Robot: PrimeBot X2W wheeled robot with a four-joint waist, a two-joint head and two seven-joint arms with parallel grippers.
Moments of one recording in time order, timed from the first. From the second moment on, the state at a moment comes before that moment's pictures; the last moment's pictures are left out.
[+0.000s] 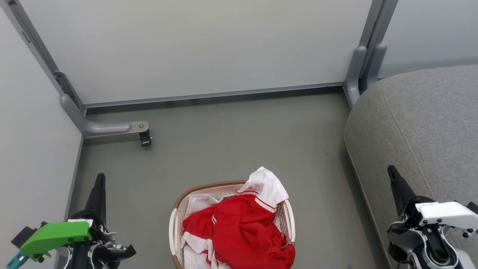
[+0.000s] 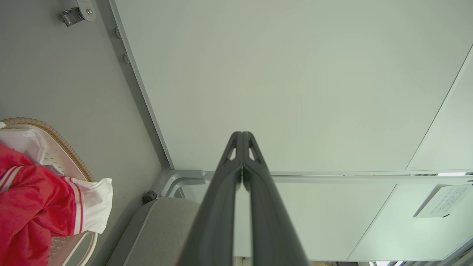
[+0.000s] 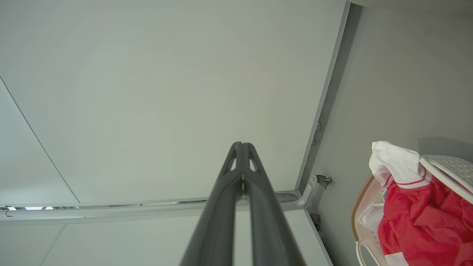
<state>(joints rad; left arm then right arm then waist) -0.10 0.05 0.11 0.24 -1.61 -0.13 0.11 -0.11 -0.05 -0.11 0.24 1.61 0.13 0.11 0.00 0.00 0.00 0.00</state>
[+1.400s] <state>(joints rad) -0.10 0.05 0.11 0.24 -1.61 -0.13 0.11 -0.11 -0.05 -0.11 0.24 1.61 0.13 0.11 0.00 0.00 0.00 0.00</state>
